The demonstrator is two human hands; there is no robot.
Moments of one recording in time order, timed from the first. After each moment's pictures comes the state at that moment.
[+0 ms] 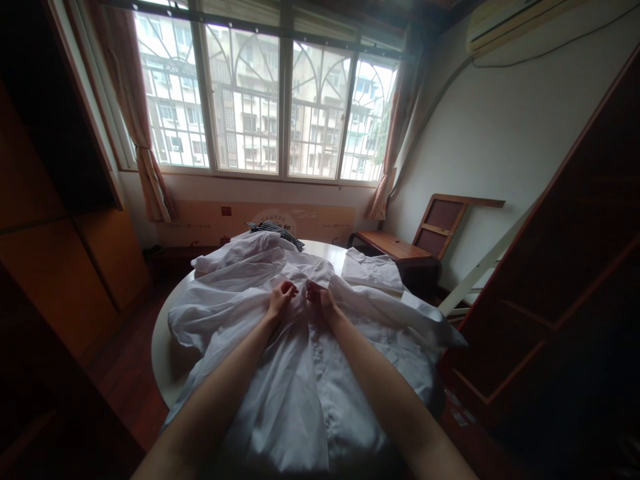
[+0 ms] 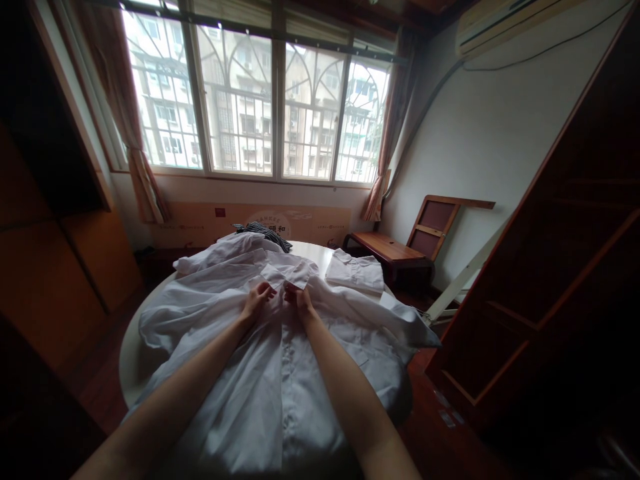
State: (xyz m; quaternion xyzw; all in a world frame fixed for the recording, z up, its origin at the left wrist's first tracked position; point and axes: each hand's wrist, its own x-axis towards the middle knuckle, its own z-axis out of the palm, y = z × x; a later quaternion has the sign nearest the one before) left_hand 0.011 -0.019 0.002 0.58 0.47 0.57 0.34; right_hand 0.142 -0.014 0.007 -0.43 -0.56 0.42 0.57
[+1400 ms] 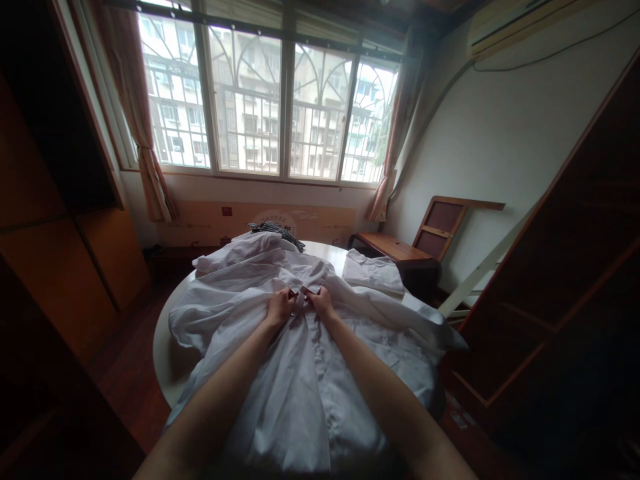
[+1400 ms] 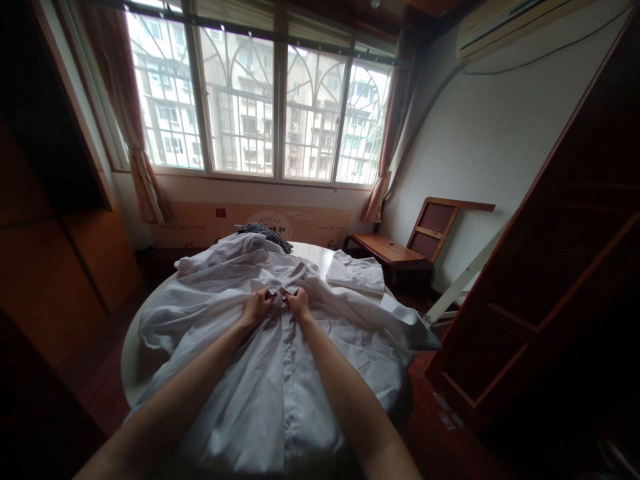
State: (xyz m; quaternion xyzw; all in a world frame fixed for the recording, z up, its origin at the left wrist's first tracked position) left_hand 0.010 -0.030 0.005 0.70 0.63 0.32 0.10; right_hand 0.137 -0.015 0.003 -0.55 -0.54 0.36 0.53
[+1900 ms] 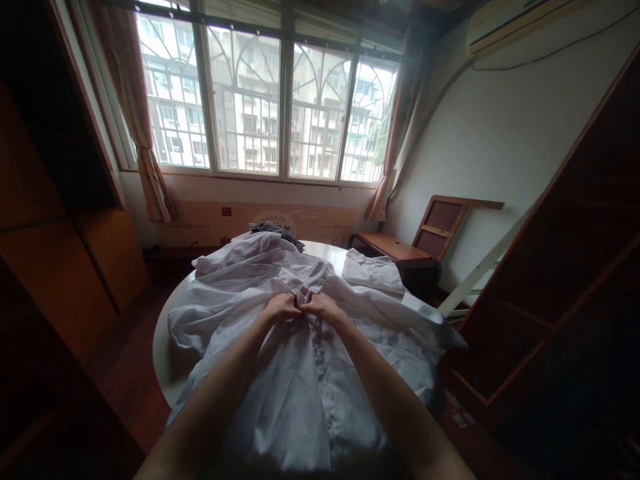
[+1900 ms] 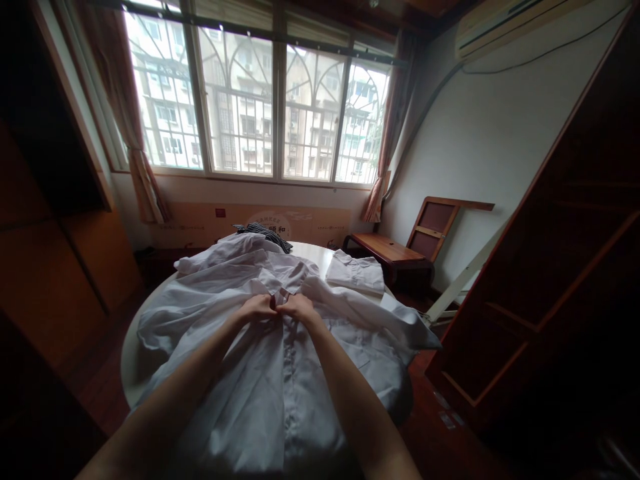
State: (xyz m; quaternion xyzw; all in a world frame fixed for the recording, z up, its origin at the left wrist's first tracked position) left_hand -0.001 -0.042 0.034 0.79 0.55 0.17 0.20; right_hand 0.154 -0.029 0.029 -0.59 -0.75 0.20 0.22
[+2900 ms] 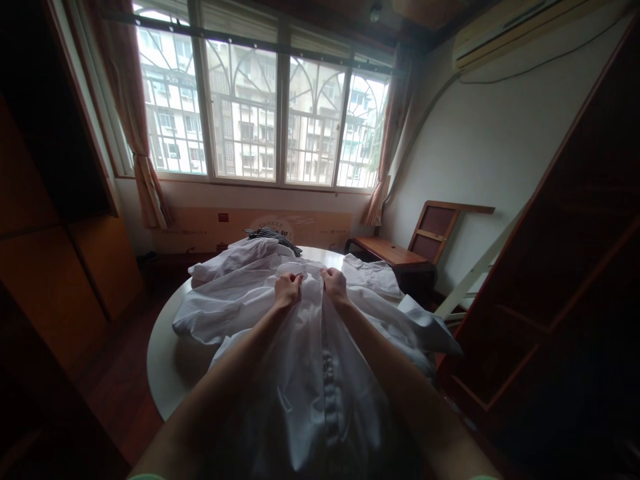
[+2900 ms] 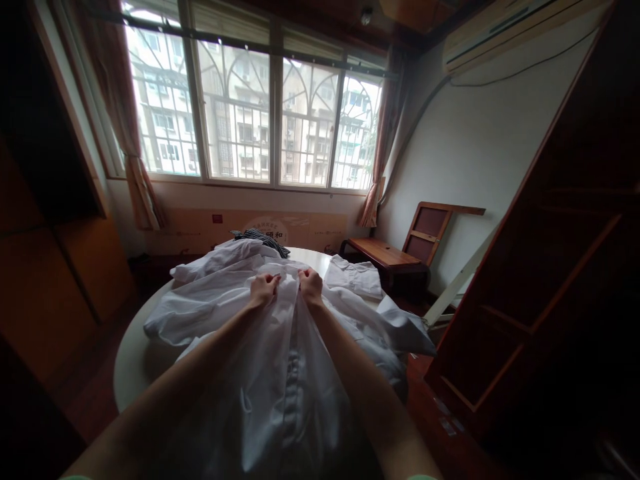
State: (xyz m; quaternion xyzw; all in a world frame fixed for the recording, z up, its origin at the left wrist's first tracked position) left_hand 0.031 -0.016 0.059 0.64 0.62 0.40 0.22; right_hand 0.165 -0.009 0.072 -0.64 -0.60 0.17 0.45
